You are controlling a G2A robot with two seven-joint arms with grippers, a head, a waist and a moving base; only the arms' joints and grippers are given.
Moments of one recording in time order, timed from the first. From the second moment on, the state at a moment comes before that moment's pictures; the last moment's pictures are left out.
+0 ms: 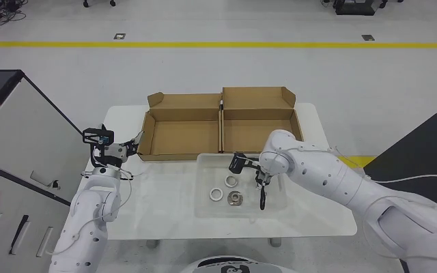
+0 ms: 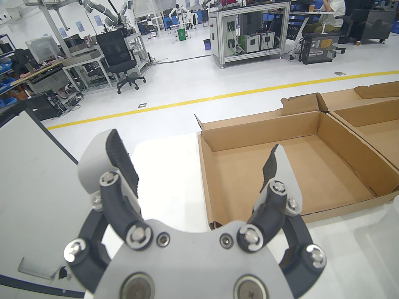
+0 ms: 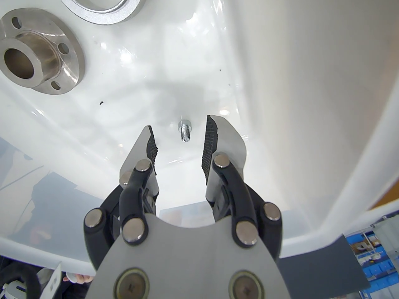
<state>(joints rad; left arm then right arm) 1.73 -1.15 -1.60 -1.80 1.33 0.00 0.00 -0.71 -1.04 0.36 -1.50 -0.67 -0.22 1.44</state>
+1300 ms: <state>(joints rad) 1.73 -1.15 -1.60 -1.80 1.33 0.00 0.00 -0.73 -1.07 0.40 -1.48 -0.67 -0.24 1.50</state>
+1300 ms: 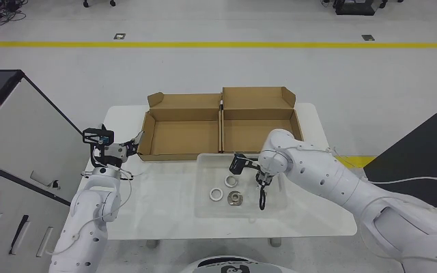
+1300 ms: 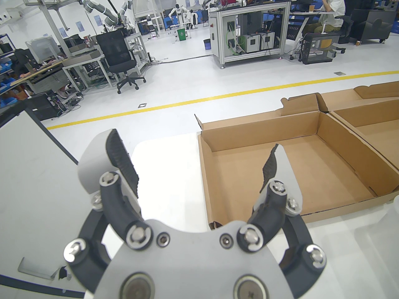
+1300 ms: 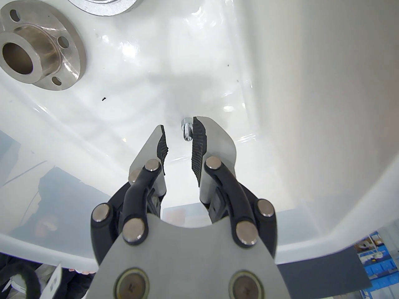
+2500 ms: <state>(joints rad) 1.73 -1.15 -1.60 -1.80 1.33 0.00 0.00 -0.74 -0.87 0.63 -1.99 -0.36 -0.24 1.54</state>
